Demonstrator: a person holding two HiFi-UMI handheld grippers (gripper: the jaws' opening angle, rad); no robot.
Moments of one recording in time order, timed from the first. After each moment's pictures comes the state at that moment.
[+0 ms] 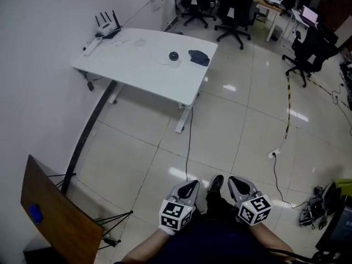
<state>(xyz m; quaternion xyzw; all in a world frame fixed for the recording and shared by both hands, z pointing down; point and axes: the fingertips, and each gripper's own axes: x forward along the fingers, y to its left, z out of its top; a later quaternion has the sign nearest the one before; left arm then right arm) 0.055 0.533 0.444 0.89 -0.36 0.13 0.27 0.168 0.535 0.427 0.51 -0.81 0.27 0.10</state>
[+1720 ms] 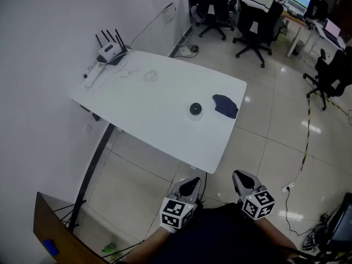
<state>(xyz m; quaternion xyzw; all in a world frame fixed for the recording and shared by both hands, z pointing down) 0.006 0.154 0.436 0.88 -0.38 0.12 0.25 0.131 0.143 0.435 0.50 -0.82 0.27 0.08</state>
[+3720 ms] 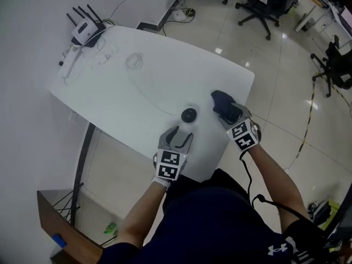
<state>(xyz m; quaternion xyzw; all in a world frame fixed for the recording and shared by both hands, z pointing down) -0.005 -0.110 0.541 0.84 -0.43 0.26 0.20 0.151 -0.178 0.567 0.38 -0.82 0.08 0.41</state>
